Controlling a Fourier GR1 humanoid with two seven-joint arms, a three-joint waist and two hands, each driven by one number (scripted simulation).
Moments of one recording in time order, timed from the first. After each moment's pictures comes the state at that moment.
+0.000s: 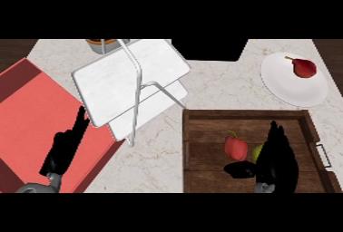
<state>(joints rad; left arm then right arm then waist) -0.04 0.39 -0.22 -1.37 0.10 0.07 0.06 0.02 -0.01 0.32 -1.84 1.12 -0.01 1.23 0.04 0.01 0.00</state>
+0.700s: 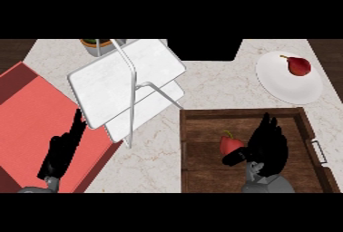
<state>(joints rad) -0.01 0.39 -0.20 -1.36 0.10 0.07 0.03 -0.12 -0.01 0.26 -1.65 1.13 0.05 1.25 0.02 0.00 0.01</state>
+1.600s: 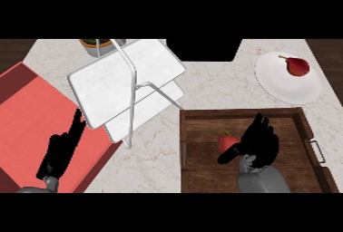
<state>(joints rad) -0.01 0.38 -0.19 -1.37 0.10 0.06 0.06 -0.18 0.00 0.25 -1.51 1.09 0.04 1.25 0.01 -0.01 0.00</state>
